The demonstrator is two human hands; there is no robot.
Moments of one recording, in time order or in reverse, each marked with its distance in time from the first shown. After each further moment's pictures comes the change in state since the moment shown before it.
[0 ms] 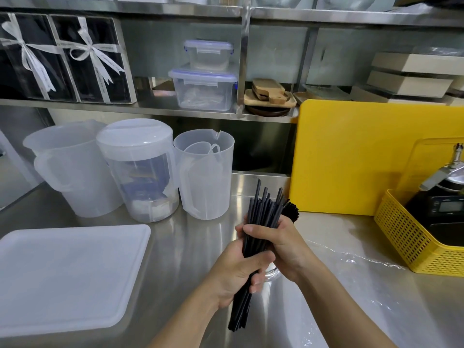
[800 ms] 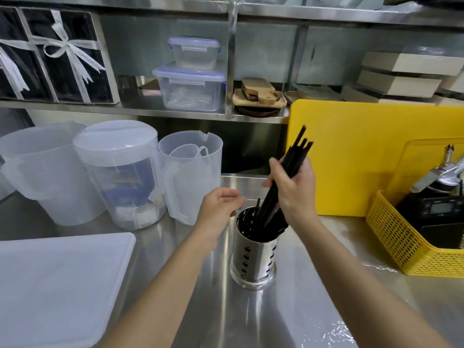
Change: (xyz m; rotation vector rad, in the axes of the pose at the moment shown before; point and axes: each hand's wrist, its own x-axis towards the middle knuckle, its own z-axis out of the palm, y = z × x) left_hand 0.087 0.046 -0.028 0.232 0.458 0.149; right_hand 0.061 -0.054 -0.022 -0.406 0.454 -0.643
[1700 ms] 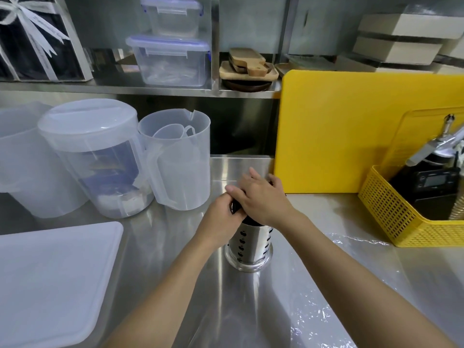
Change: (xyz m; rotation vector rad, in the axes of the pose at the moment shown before) left_hand -0.006 -0.040 0.010 0.448 -0.189 0.185; right_hand -0.018 0.050 0.012 -1.102 -0.735 0.083
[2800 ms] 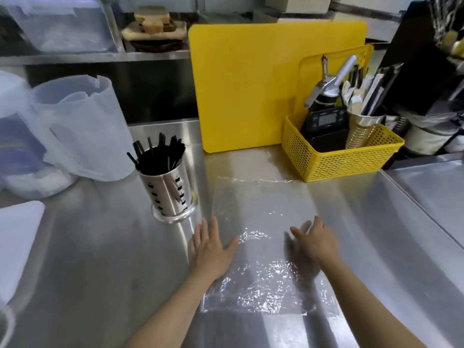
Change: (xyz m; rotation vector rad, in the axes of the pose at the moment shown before) left_hand -0.115 -0.046 0.192 0.719 -0.232 -0.305; right_hand -0.238 0.233 0.081 0.280 0.096 0.960
